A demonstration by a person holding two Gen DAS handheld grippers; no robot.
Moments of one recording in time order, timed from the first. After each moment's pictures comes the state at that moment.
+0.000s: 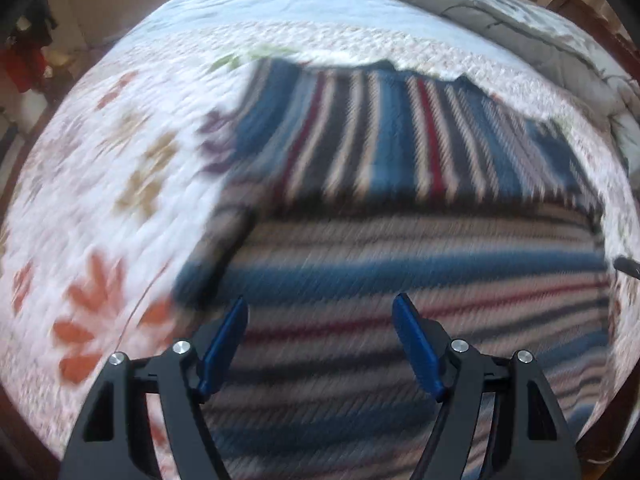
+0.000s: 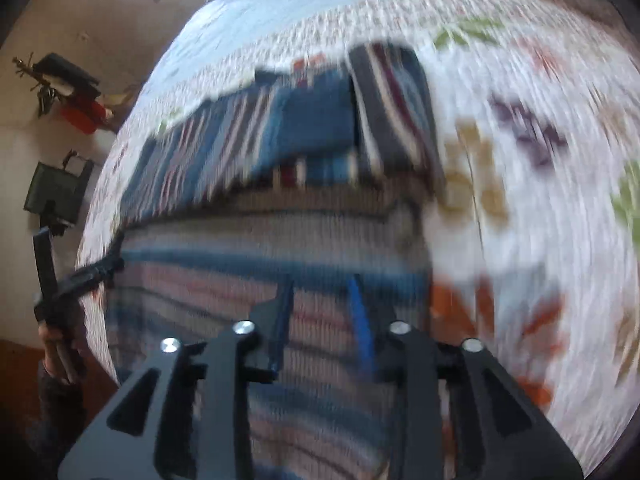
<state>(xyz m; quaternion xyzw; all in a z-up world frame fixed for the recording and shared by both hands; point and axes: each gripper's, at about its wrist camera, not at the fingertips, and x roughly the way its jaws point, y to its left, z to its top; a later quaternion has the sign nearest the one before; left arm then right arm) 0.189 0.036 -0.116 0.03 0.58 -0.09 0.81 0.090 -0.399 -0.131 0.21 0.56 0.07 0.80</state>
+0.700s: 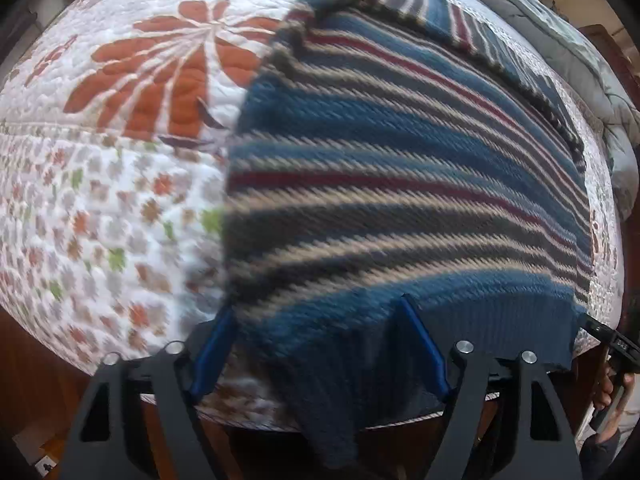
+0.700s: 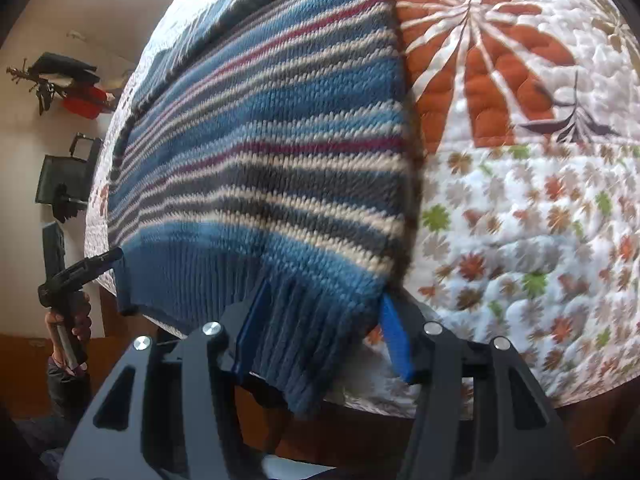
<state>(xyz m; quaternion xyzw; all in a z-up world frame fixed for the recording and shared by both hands) 0.043 0.112 -0.151 -0.08 0.65 -0.10 0.75 -0.083 -0.354 -0.183 0.26 0.60 0.08 0.75</state>
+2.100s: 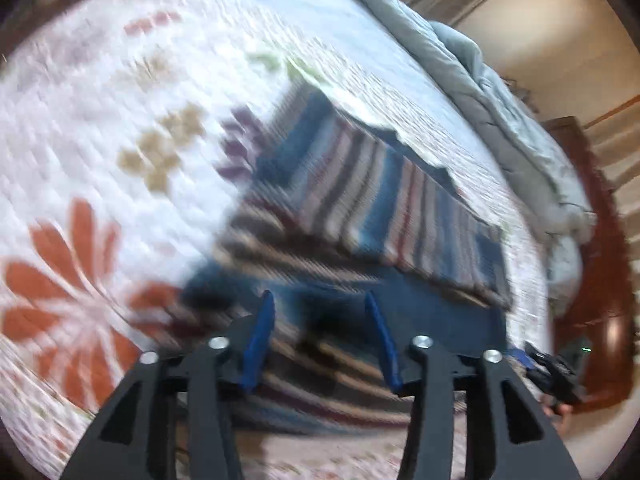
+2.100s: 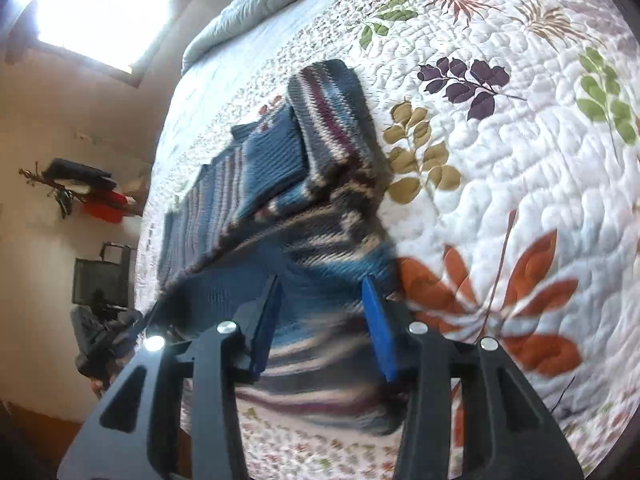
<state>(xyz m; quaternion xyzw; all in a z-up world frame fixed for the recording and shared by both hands) 0.231 0.114 -0.088 -0.21 0.55 -0.13 0.80 0.071 -0.461 -0.138 0.38 0.49 0.05 0.78</state>
